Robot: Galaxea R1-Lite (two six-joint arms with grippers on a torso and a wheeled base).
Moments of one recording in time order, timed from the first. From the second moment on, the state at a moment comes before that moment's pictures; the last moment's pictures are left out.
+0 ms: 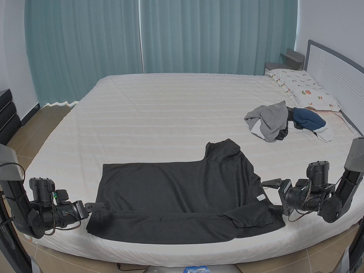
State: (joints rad) left arm 0.14 2.05 -0.16 -1.15 -0.46 -0.37; right arm 0.15 2.05 -0.35 -1.10 0.36 1.08
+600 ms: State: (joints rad) left arm 0.12 2.05 -0.15 -1.16 -0.46 -0.40; right arm 0.14 2.05 -0.35 -1.10 0.35 1.08
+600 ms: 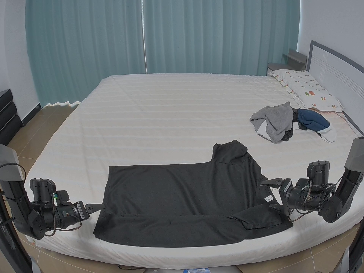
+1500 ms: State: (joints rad) left arm 0.08 2.05 -0.17 -1.16 -0.46 -0.47; right arm 0.15 2.05 -0.34 -1.10 0.35 1.08
